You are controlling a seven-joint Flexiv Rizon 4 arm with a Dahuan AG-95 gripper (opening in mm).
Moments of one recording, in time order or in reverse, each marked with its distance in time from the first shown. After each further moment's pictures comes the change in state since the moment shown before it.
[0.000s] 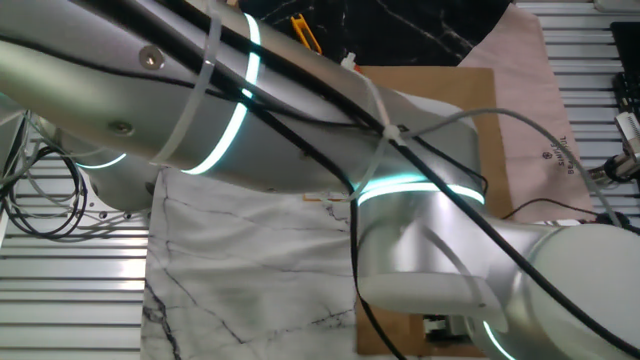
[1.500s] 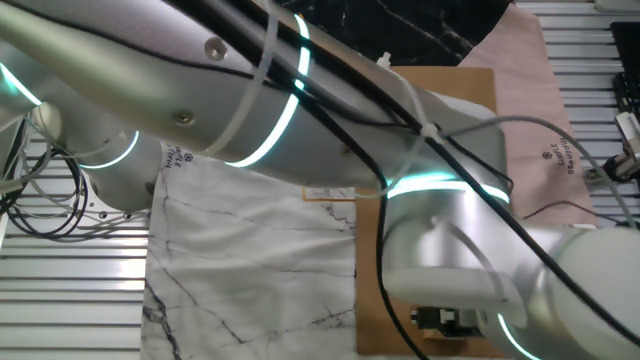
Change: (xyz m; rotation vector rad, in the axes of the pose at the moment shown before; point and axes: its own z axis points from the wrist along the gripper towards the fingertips) arm -0.011 -0.010 0.018 -0.012 -0.007 0.043
